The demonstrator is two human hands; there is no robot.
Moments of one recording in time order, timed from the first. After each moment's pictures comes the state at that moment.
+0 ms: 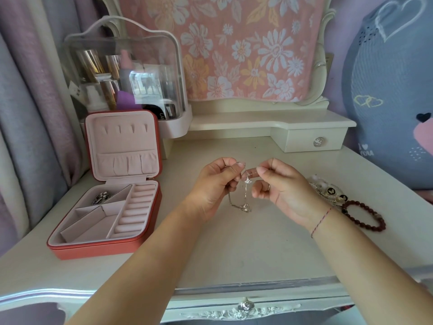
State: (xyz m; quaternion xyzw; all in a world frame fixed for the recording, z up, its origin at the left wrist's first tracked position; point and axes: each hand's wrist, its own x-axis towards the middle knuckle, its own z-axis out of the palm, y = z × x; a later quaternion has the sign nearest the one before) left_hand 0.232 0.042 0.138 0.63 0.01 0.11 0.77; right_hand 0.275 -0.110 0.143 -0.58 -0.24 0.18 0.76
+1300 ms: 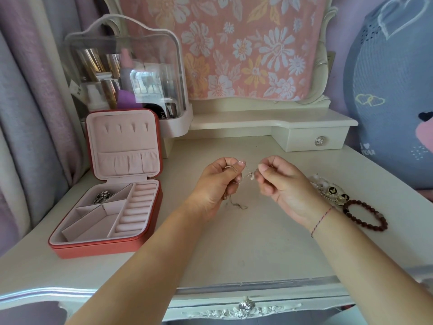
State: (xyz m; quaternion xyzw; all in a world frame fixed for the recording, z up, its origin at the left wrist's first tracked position) left_hand 0.232 0.039 0.140 0.65 0.03 0.11 0.75; right_hand 0.280 -0.109 0.137 -0.60 -0.25 0.14 0.75
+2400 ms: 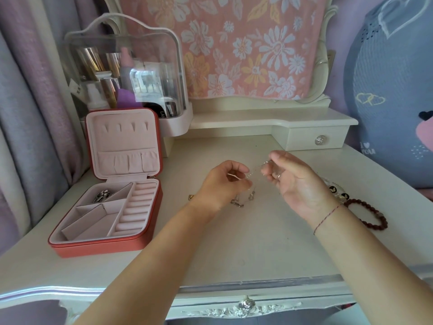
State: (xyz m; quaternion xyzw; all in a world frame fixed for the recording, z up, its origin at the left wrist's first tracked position) left_hand 0.233 0.038 0.132 0.77 0.05 0.12 0.62; right_hand 0.284 -0.117 0.150 -0.53 -0.20 0.17 0.81
